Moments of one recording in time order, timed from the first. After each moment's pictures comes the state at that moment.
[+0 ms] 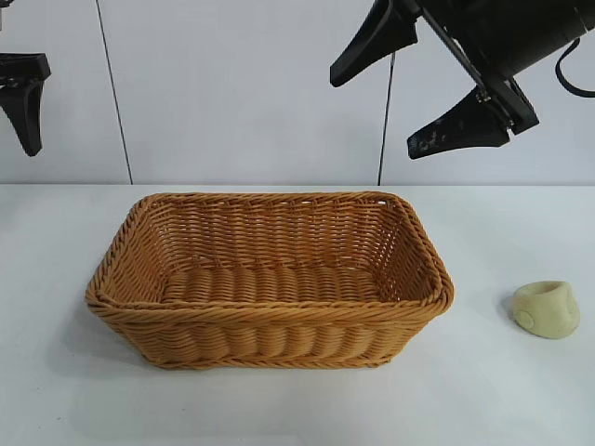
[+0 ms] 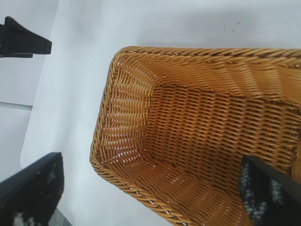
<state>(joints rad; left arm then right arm) 0.00 1.71 -1.43 -0.08 1.21 -0.05 0.18 1.61 -1.11 0.97 0.73 -0.46</state>
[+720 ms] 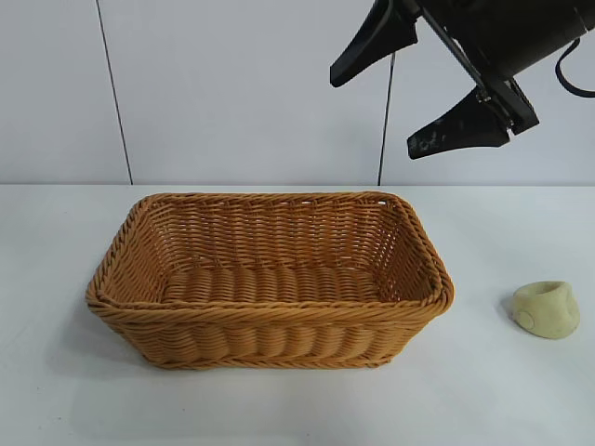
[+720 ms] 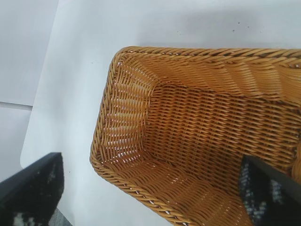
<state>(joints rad) 0.00 0.91 -0.68 -0.08 1.20 -0.04 0.18 1.61 -1.11 0.97 0.73 -0.46</state>
